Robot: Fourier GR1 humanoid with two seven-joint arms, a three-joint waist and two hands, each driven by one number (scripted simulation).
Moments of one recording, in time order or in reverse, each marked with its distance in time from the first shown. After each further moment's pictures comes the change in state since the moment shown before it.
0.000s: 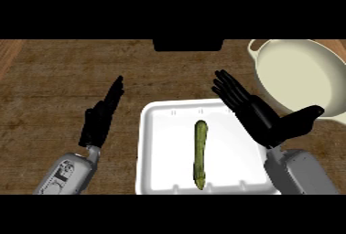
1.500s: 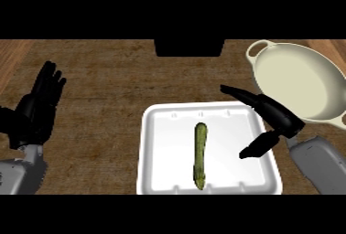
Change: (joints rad) left arm 0.091 0.105 0.304 -0.202 0.125 -0.012 0.074; right arm -0.089 -0.238 0.093 0.201 0.641 0.081 -0.308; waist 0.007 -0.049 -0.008
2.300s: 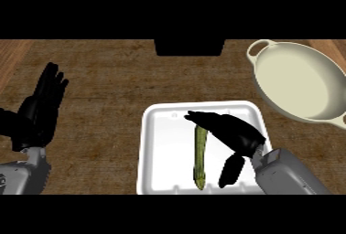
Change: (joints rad) left arm 0.013 -0.049 0.023 -0.027 -0.051 -0.026 0.016; right arm 0.005 0.155 0.150 -0.200 0.191 0.224 0.477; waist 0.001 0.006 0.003
